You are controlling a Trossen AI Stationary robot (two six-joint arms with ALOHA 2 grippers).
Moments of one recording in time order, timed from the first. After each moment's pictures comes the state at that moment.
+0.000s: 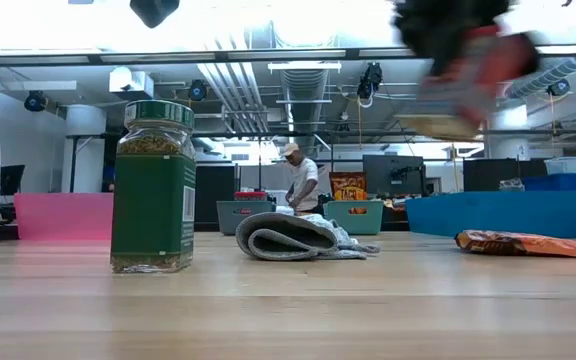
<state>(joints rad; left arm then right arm) 0.00 1.05 1.16 -0.70 0.05 -0.15 0.20 1.46 1.19 -0.89 -0.14 1.26</state>
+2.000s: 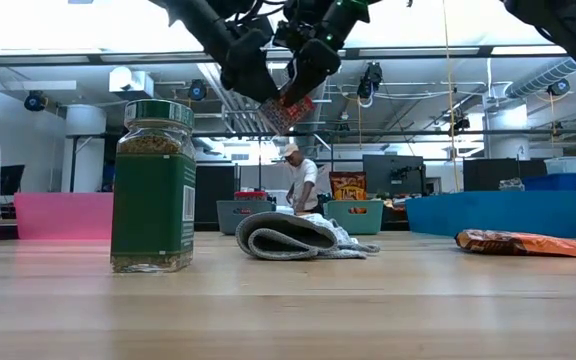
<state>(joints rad) 0.43 1.58 1.43 -0.55 0.00 0.21 -0.42 2.06 2.16 -1.05 -0.15 -0.67</state>
